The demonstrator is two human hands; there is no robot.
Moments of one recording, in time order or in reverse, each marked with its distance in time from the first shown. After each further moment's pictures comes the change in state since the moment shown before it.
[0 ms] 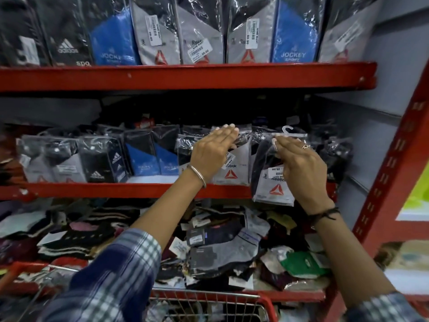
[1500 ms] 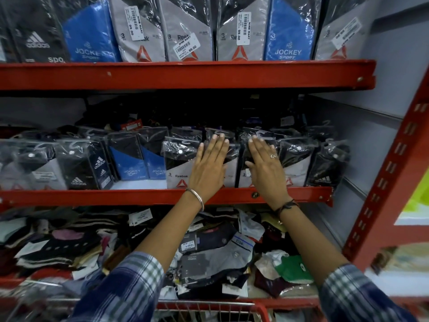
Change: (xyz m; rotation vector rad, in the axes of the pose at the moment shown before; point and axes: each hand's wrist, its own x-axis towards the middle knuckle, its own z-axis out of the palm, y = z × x) left_hand -0.037 0.005 0.062 0.073 -0.336 -0.261; right_hand -0.011 0.010 0.093 0.046 -0.295 0.099
